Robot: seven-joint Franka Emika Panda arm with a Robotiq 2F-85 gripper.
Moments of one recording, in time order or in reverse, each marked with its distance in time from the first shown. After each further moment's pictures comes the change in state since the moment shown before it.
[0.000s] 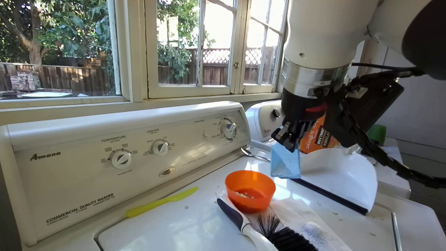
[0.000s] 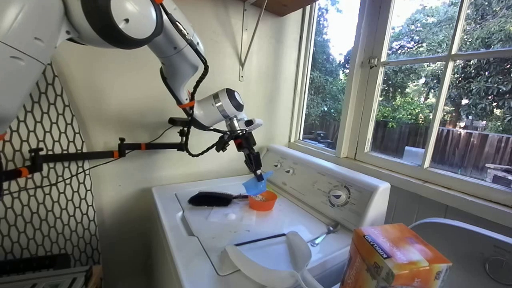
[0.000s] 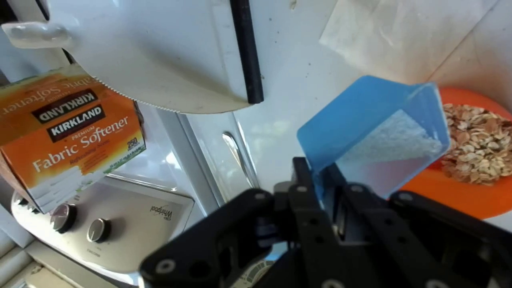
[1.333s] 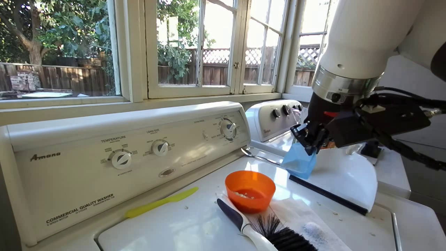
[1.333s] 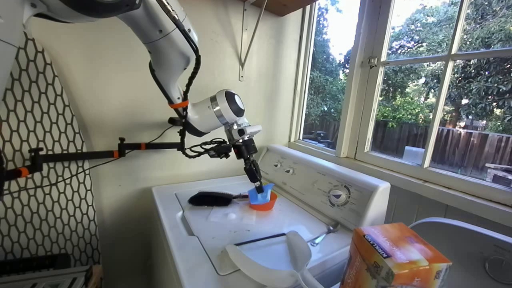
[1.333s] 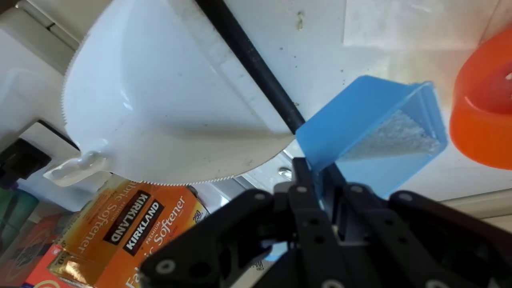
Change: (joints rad) arm -0.119 -0.152 0.014 -0.261 0.000 0.188 0.458
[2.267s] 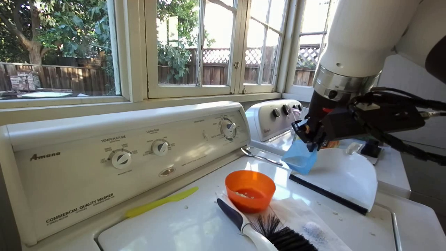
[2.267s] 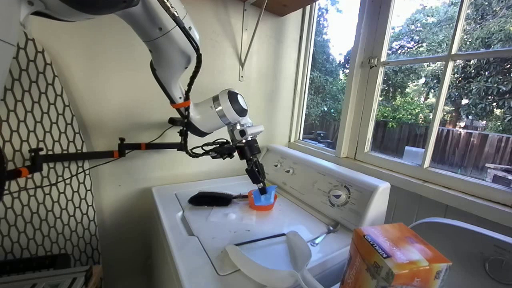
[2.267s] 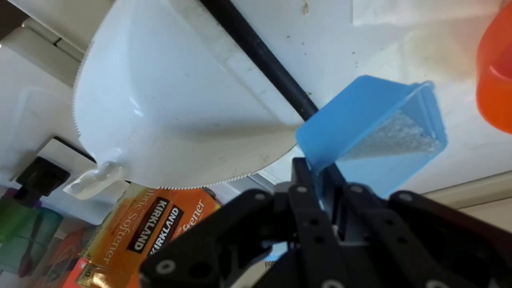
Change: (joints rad) arm -0.027 -0.009 -0.001 -0.008 0.000 0.002 0.077
